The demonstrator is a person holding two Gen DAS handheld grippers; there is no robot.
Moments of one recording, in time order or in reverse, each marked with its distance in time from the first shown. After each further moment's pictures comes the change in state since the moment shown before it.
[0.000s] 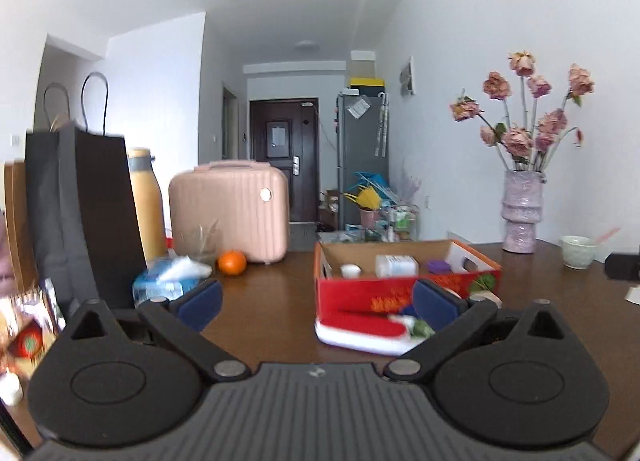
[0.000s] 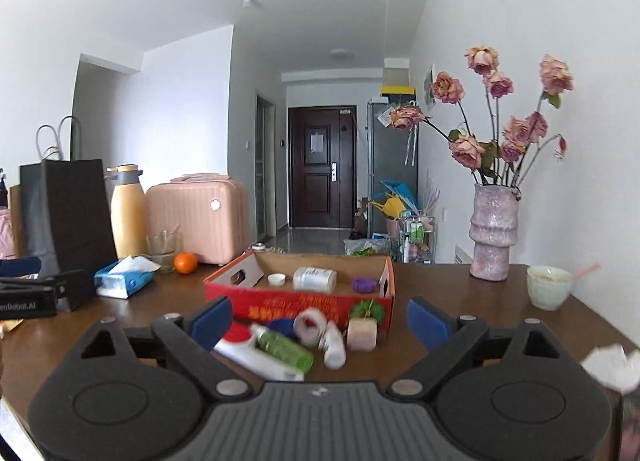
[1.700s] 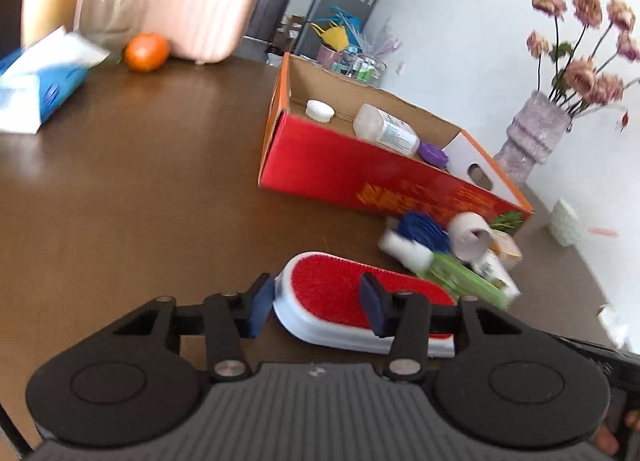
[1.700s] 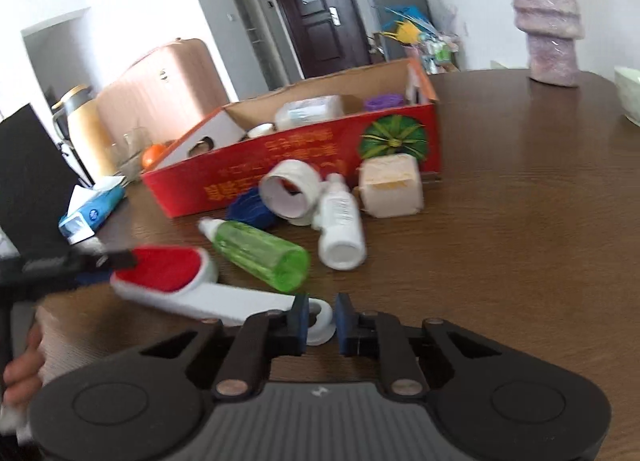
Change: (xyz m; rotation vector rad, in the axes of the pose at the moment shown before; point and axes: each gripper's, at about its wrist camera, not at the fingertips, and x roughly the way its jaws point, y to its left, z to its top) left arm 0.232 0.039 -0.049 -0.346 0.554 -0.240; right arm 0.227 -0.060 -0.055 0.305 0.510 0.123
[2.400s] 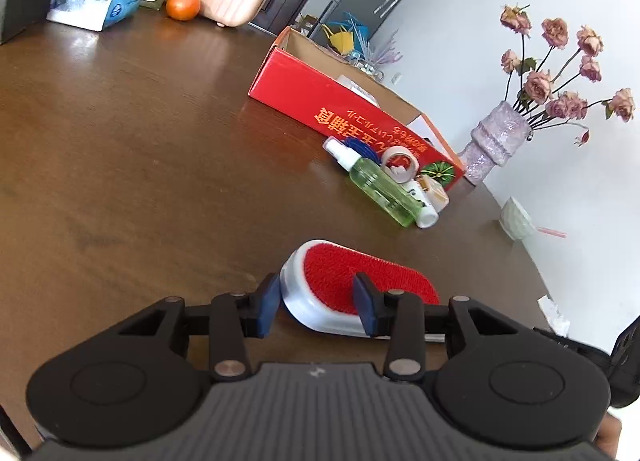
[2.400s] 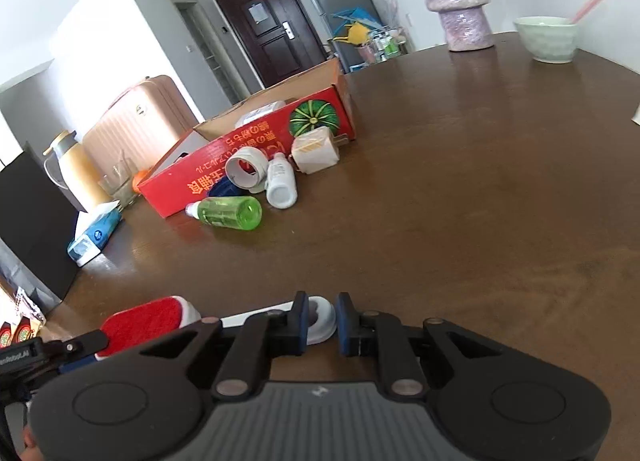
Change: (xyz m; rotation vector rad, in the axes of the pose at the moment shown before) left arm -0.086 -0.032 -0.104 -0.155 -0.020 -0.065; right arm -0.087 -0.034 -0.072 0.138 -0.064 -0.017
